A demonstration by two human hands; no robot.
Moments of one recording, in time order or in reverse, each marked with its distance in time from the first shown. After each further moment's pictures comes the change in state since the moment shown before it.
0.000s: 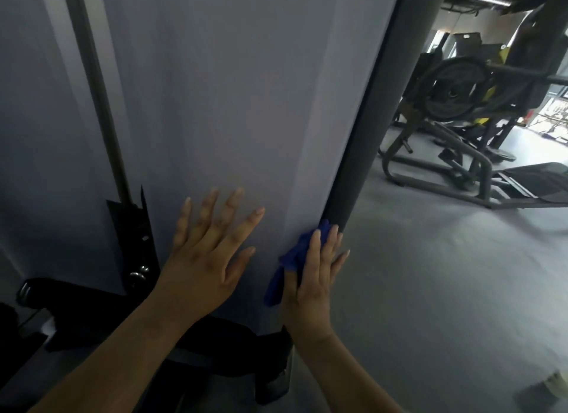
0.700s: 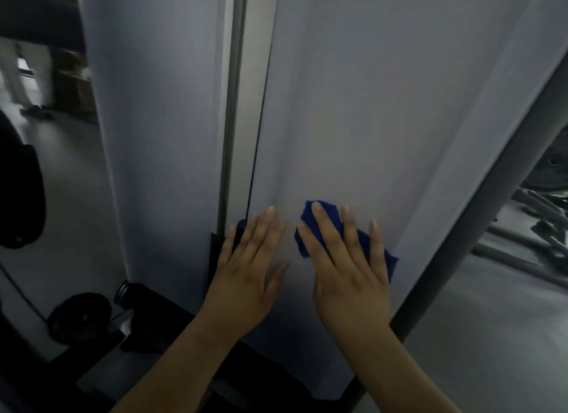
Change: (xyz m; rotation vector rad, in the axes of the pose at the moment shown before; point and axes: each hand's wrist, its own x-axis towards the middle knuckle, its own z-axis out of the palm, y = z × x) left_hand 0.004 -0.059 -0.036 -0.004 -0.033 -0.282; right_hand 0.109 -0.112 0.004 -0.510 -0.126 -0.618
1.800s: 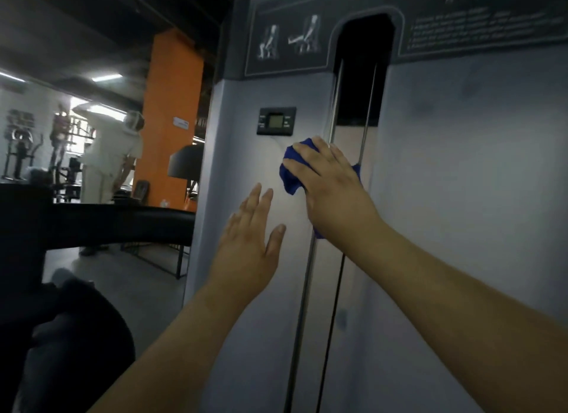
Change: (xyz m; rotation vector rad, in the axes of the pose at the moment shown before) left_hand 0.281 -0.114 -0.239 -0.040 0.273 -0.055; right_hand 0.445 -0.035 -0.096 0.148 0.344 -0.294
